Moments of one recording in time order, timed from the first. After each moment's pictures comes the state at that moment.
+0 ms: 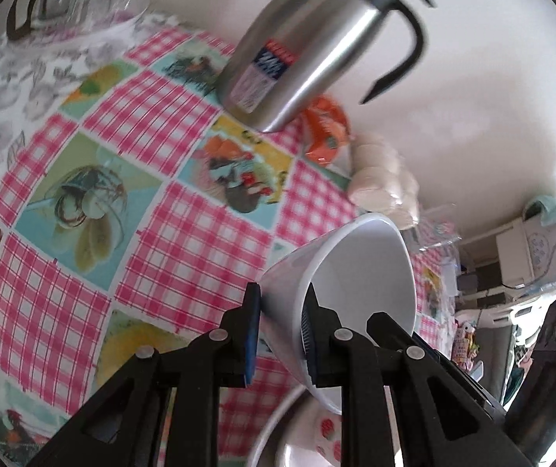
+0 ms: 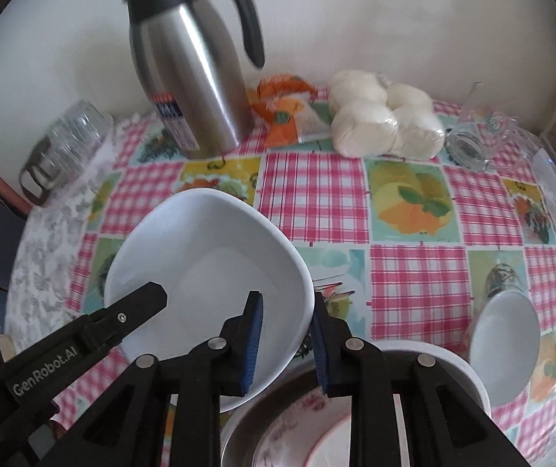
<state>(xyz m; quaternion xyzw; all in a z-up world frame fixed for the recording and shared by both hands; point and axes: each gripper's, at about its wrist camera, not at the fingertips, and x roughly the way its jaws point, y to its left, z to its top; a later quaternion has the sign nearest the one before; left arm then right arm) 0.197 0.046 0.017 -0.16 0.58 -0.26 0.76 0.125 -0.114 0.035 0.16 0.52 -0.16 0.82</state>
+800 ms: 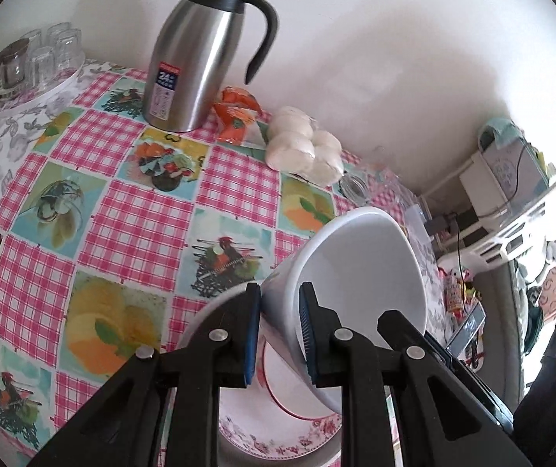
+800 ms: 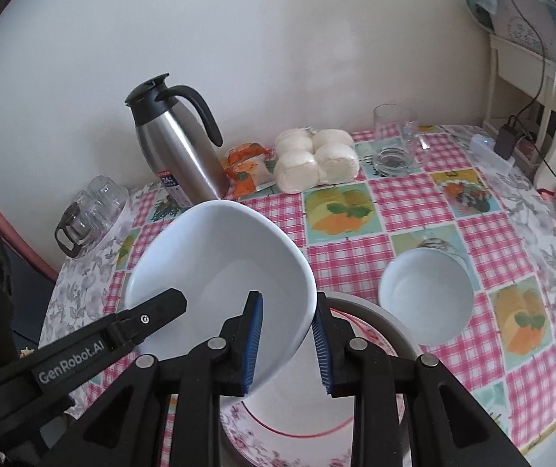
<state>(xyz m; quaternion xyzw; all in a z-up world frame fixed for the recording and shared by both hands) 0.096 -0.002 0.078 -0.08 0.53 -0.33 0.78 -0.013 -0.135 0.093 0.22 0.40 -0.20 0.87</state>
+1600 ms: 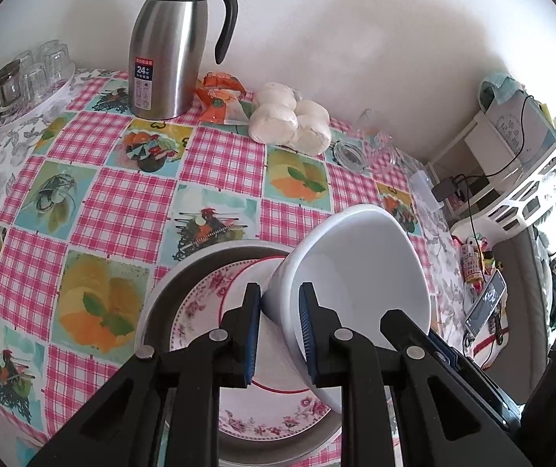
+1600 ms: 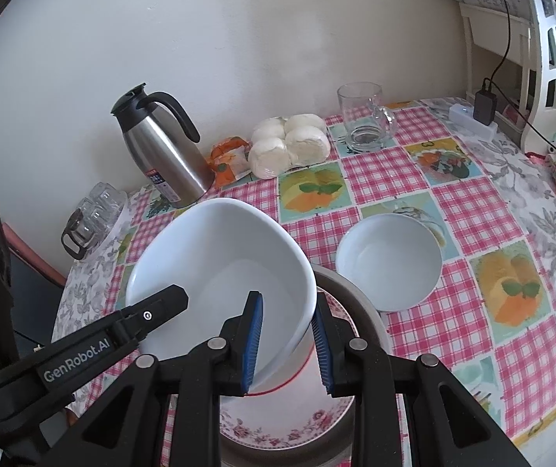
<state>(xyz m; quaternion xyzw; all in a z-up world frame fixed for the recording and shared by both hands) 0.047 -0.041 0.075 -0.02 0.53 -0.31 0.79 -0.061 -0.168 0.082 0.26 0.40 -0.19 0.86</state>
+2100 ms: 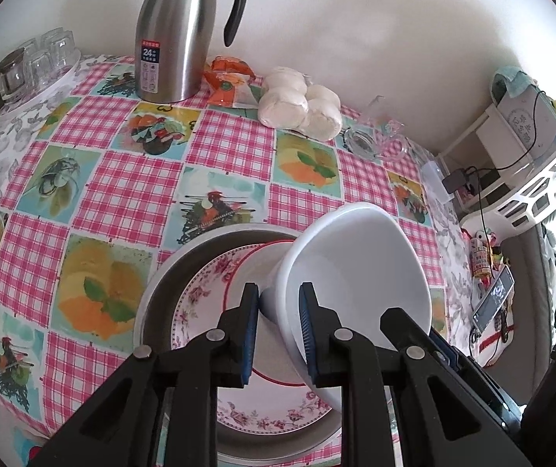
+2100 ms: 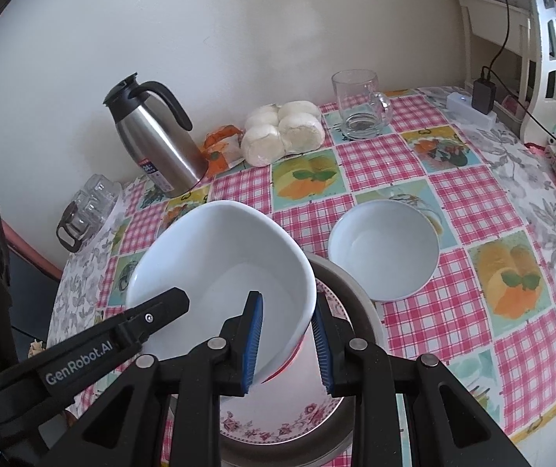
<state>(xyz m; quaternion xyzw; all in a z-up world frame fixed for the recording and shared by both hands) 0.047 -0.041 0.063 -0.01 0.55 -0.30 0.78 -0.058 -0.167 0.070 0.26 0.42 -0.18 0.85</state>
